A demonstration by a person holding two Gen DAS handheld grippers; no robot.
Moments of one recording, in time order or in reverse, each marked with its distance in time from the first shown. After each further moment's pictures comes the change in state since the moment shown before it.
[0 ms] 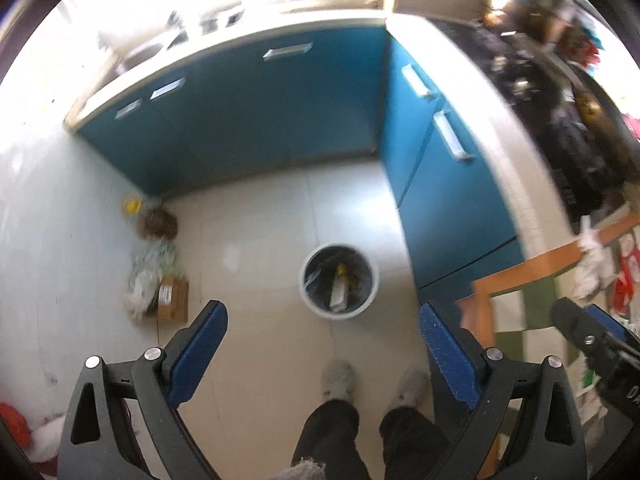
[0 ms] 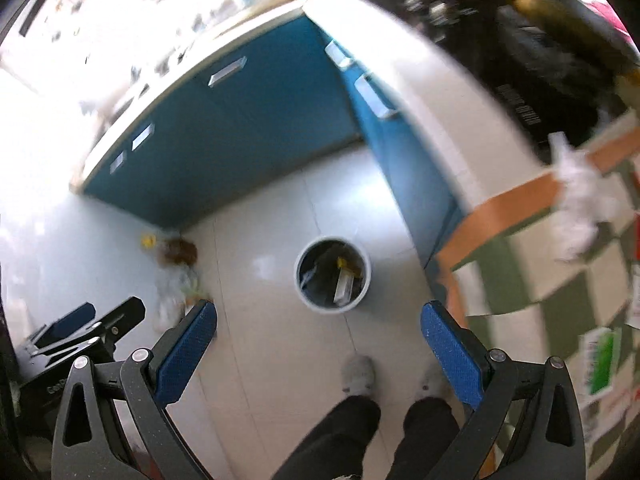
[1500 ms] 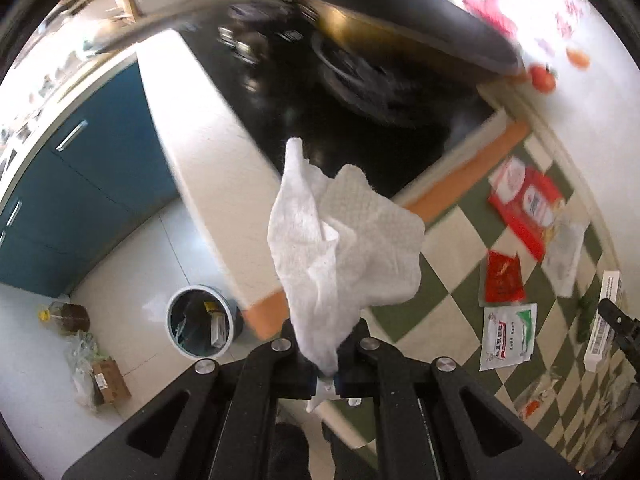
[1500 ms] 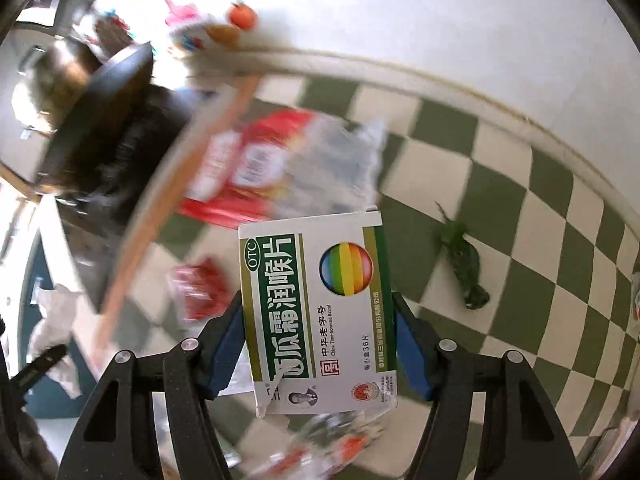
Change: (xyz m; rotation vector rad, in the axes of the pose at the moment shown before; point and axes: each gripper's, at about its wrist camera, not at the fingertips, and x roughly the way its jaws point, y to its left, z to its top) left arm 0.000 -0.301 0.049 0.354 0.046 -0.250; right arm -0.144 -0.379 -0.022 0.594 -0.206 -0.382
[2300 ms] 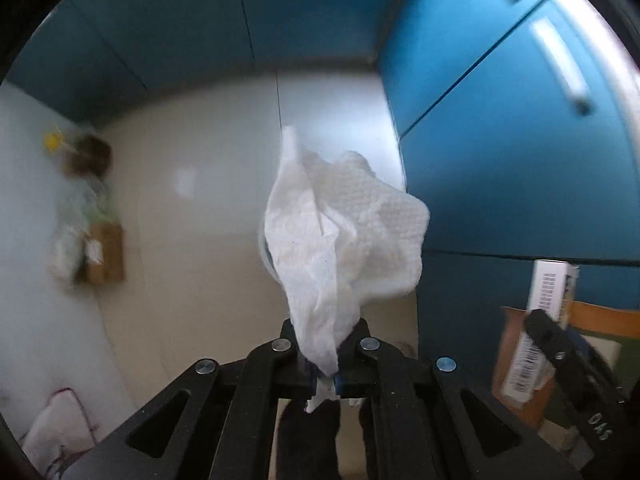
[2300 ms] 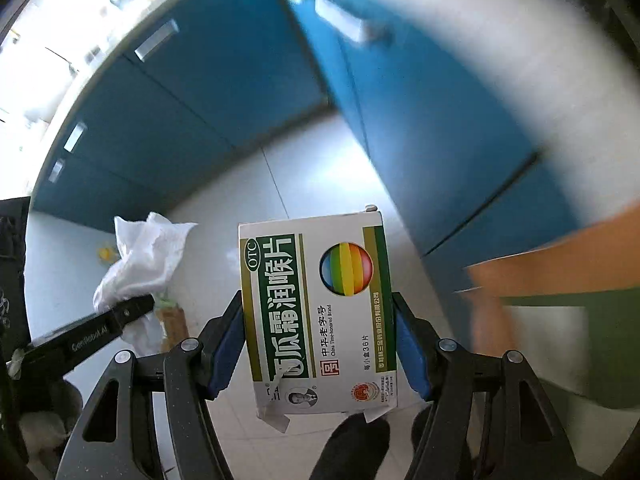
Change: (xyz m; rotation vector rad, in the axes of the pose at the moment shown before) left arm 0.218 0.383 -0.170 -0.484 0.278 0.028; right arm 0.248 0.429 -0.324 -0.576 0.365 0.236
